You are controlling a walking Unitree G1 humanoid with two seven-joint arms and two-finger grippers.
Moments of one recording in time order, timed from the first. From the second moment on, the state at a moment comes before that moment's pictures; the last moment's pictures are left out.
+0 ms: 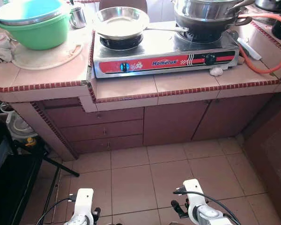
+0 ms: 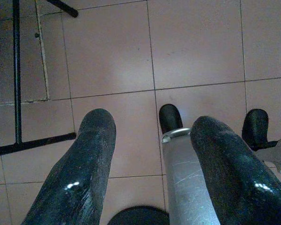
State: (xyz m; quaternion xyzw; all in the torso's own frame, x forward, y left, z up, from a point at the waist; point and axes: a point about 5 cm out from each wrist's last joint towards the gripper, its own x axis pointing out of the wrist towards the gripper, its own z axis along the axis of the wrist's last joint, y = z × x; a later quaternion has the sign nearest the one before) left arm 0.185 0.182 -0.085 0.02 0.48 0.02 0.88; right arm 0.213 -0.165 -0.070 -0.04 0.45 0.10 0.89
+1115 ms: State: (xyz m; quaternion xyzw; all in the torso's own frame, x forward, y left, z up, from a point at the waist) left arm 0.185 0.182 -0.085 0.02 0.48 0.02 0.88; right arm 0.213 -0.165 -0.070 -0.04 0.45 0.10 0.89
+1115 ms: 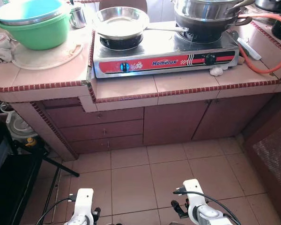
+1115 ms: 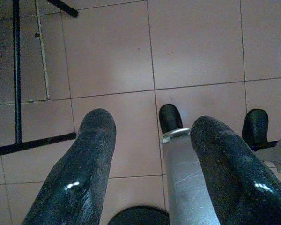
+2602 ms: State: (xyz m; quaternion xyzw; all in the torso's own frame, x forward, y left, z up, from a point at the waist) left arm 0.253 0.257 0.019 0.05 0.12 0.03 0.99; right arm 0.313 -0.145 0.027 -0.06 0.16 0.18 0.97
